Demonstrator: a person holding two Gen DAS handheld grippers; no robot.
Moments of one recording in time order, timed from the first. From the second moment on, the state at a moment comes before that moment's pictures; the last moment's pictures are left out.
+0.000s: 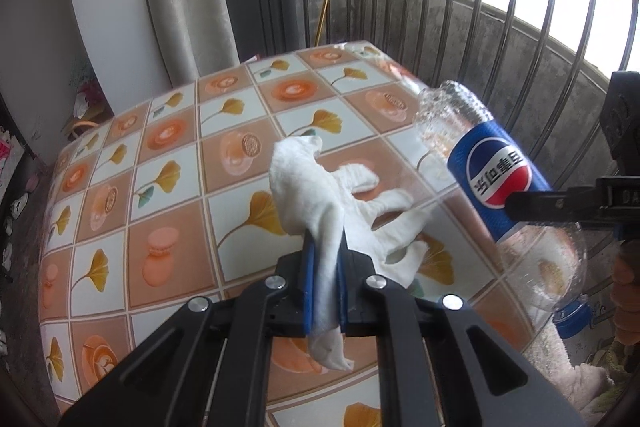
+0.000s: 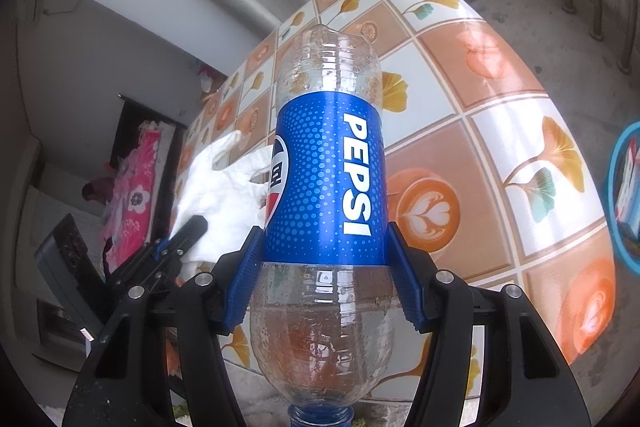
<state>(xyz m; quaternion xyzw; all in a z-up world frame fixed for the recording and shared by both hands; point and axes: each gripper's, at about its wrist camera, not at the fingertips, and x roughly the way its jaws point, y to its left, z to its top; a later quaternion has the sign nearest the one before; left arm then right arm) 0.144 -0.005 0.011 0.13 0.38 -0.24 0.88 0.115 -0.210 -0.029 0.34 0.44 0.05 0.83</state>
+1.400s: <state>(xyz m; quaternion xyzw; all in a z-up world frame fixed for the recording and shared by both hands) 0.097 -0.267 0.091 0.13 0.36 -0.54 0.75 -0.122 -0.398 -0.007 0.48 0.24 -0.22 0.82</state>
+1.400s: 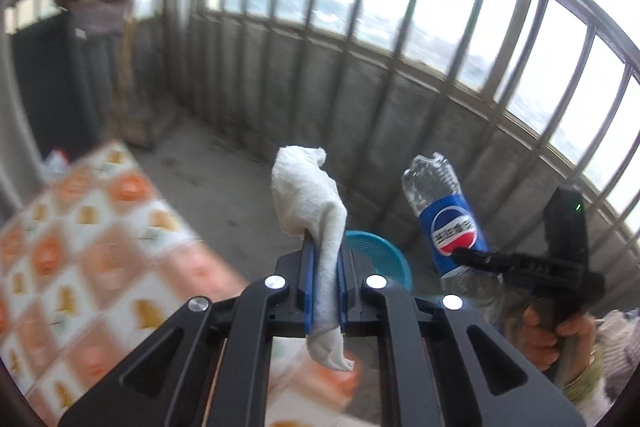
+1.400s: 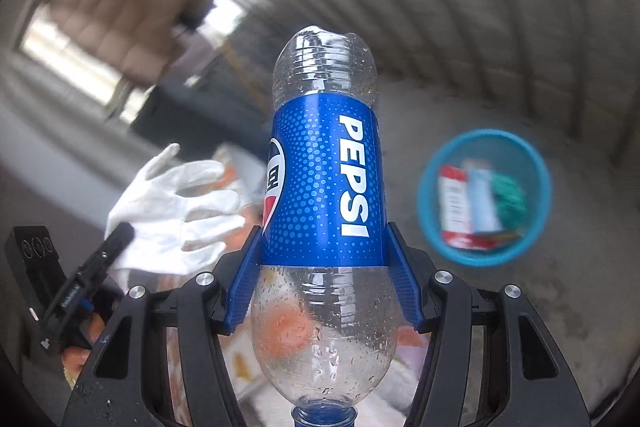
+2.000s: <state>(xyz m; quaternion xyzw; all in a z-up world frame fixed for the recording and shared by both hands) 0.073 -0.495 -0.049 0.22 0.49 -0.55 0.65 -0.123 -0.504 -0.145 0.55 0.31 -0.27 0.73</state>
